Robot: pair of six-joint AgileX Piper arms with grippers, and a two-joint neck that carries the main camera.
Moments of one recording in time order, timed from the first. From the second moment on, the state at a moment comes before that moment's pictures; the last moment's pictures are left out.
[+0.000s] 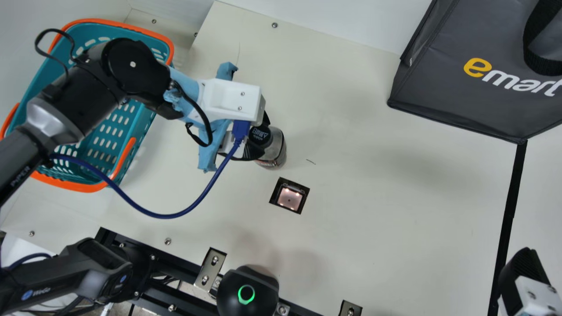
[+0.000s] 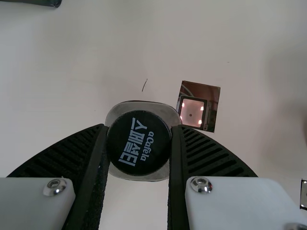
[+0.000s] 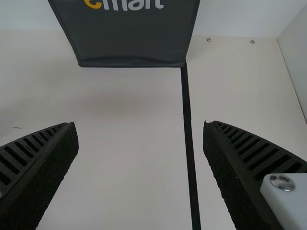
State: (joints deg) left arm -11.2 83.5 -65.4 -36.6 64.0 83.9; right arm 0.6 42.7 -69.8 -0.7 70.0 -2.3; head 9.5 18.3
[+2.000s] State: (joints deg) left arm -9.0 73.3 -67.2 -34.1 63.2 59.0; right arm 0.6 42.7 -69.8 -0.7 70.0 -2.3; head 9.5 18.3
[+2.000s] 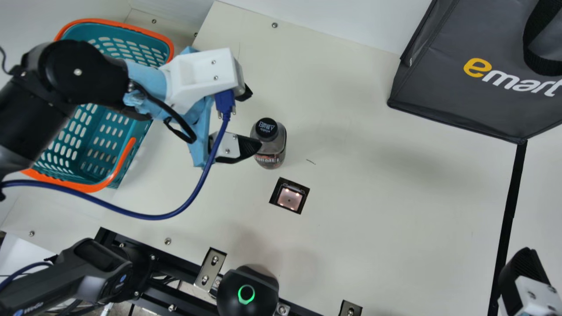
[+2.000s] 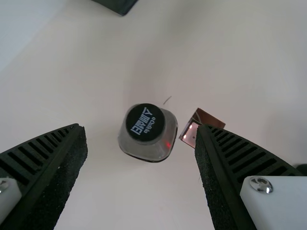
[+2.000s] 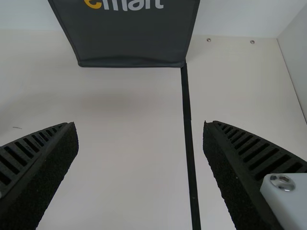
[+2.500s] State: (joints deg) left arm -0.5 66.1 -64.8 -34.3 63.3 56.6; right arm 0.6 42.7 -69.8 -0.7 70.0 -2.3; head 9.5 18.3
